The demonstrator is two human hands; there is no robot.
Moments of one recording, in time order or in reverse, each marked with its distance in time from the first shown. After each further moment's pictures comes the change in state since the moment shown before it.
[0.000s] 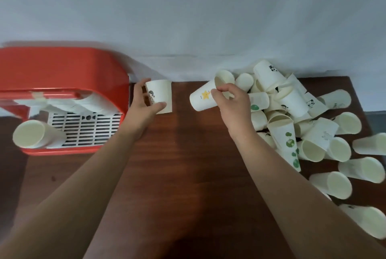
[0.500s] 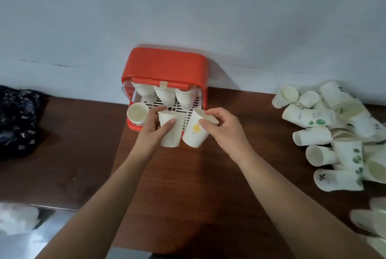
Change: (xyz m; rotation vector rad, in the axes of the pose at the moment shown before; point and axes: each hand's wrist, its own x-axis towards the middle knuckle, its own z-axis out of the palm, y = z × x) left_hand -0.141 -0.020 -0.194 -0.132 0.115 -0.008; right_hand -0.152 -0.074 0.152 -0.031 -0.491 0.022
